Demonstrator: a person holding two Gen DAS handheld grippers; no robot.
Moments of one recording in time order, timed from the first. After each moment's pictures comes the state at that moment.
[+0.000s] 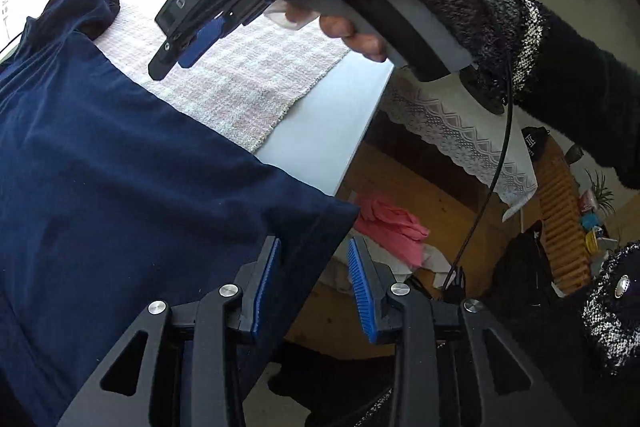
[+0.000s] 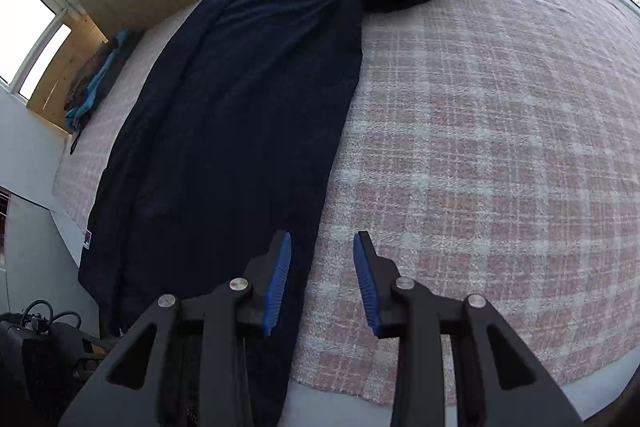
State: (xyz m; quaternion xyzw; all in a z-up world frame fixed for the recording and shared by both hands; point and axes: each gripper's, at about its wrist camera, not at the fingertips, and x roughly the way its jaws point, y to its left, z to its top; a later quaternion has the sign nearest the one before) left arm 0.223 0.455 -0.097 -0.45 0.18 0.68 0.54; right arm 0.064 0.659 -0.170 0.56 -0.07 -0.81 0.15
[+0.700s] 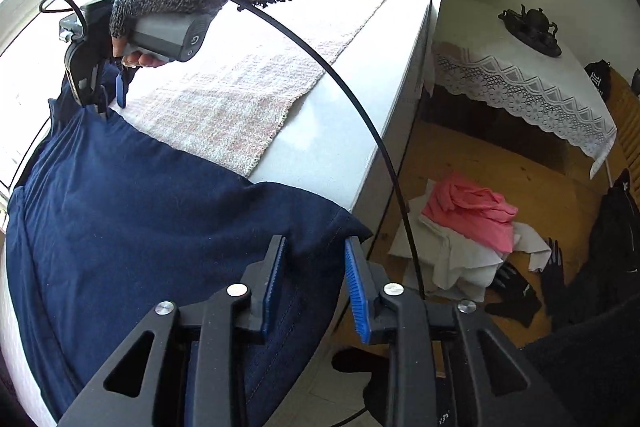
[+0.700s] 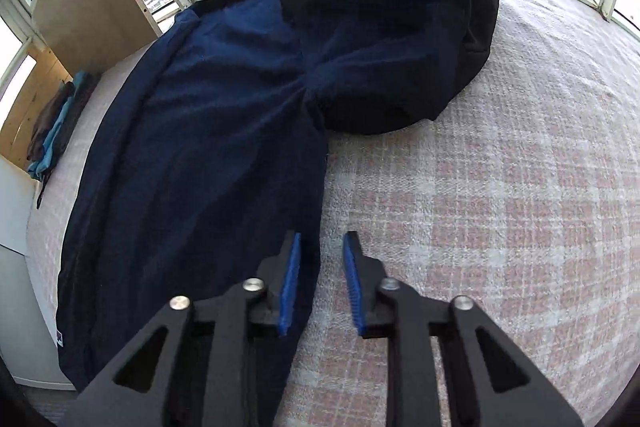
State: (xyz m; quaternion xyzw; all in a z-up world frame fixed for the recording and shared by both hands) left arm 0.260 0.497 -0.123 -0.37 0.31 0.74 0.47; right arm -0.102 0.647 -0.195 0.55 -0.05 -0.82 0.13
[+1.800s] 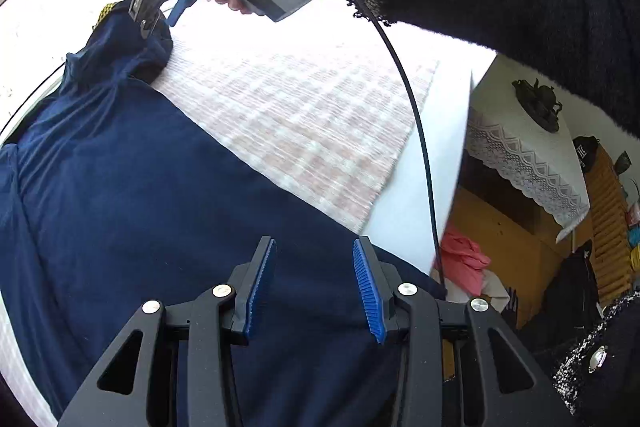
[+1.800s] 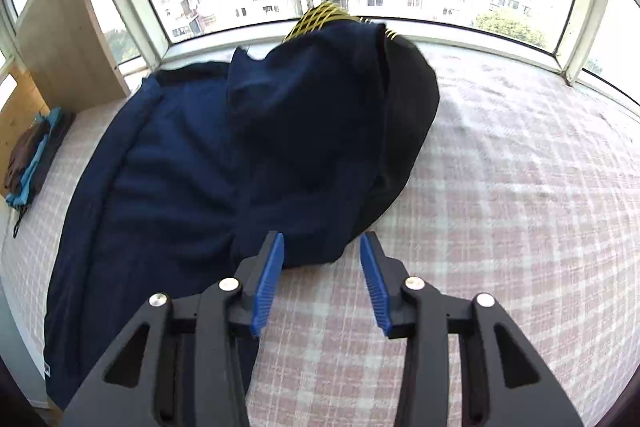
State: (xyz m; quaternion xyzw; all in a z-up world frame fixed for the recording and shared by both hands) left arm 0.137 0.480 -0.069 -0.43 0.22 0.74 0.47; right arm -0.162 0.696 -0.116 0.48 -0.03 -0.88 0.07
